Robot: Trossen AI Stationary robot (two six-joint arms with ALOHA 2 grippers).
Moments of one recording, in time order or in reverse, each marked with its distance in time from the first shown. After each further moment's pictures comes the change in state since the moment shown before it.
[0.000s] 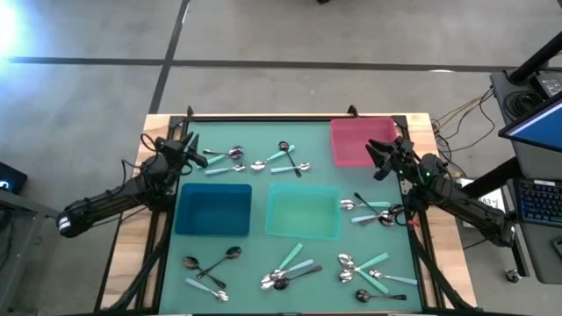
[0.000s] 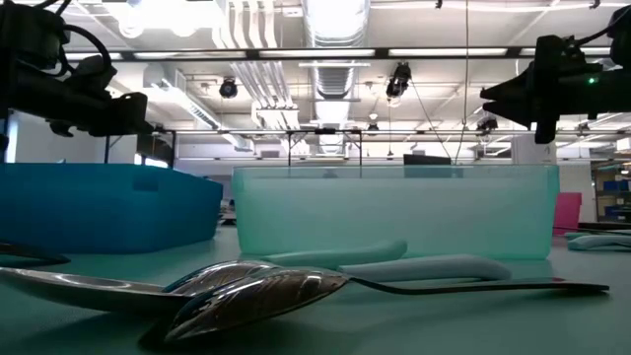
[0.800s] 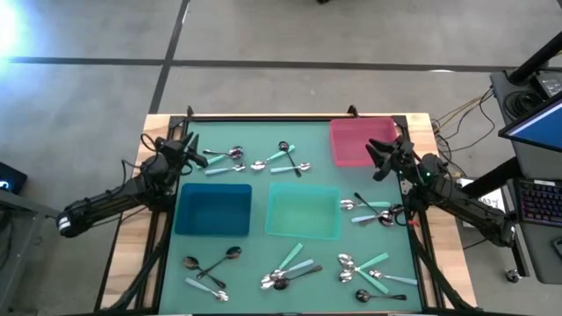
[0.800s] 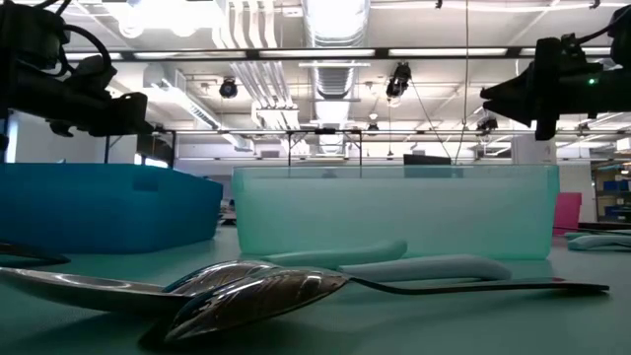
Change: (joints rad) left arm 0.000 0.000 0.000 0.000 0.000 0.000; right arm 0.000 0.000 0.000 0.008 0.000 -0.044
